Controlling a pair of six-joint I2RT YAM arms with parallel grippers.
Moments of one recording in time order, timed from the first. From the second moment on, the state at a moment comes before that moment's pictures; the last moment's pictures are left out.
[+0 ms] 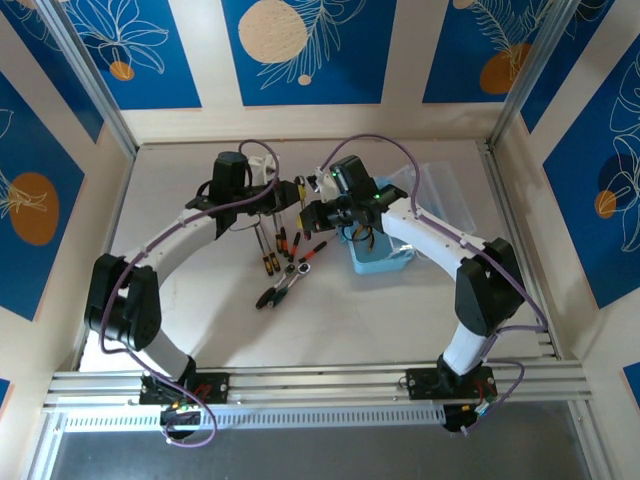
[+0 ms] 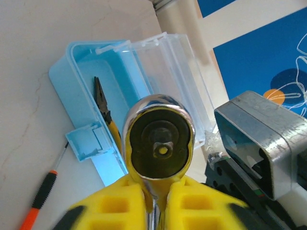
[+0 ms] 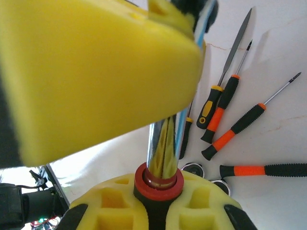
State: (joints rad) left arm -0.38 1.61 1.18 -0.06 0.72 -0.69; right arm 0.62 1.71 1.39 -0.49 -0.48 0.37
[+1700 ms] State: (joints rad) left arm -0.27 1.52 1.11 -0.59 0.27 -0.30; right arm 0.30 1.79 1.42 -0.94 0.32 0.11
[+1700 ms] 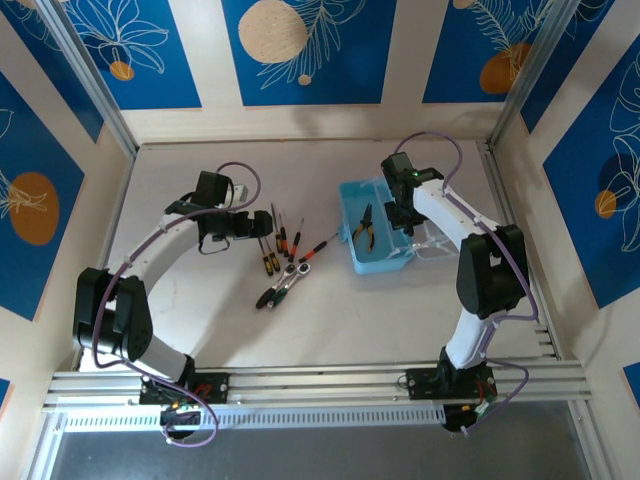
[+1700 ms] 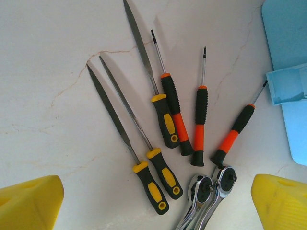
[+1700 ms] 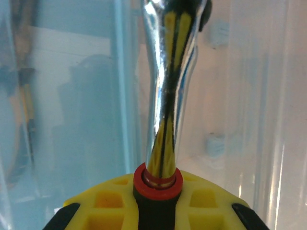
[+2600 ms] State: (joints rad) left arm -0.27 1.53 1.09 -0.60 0.27 -0.29; right arm 0.40 1.74 1.49 -0.99 0.25 0.11
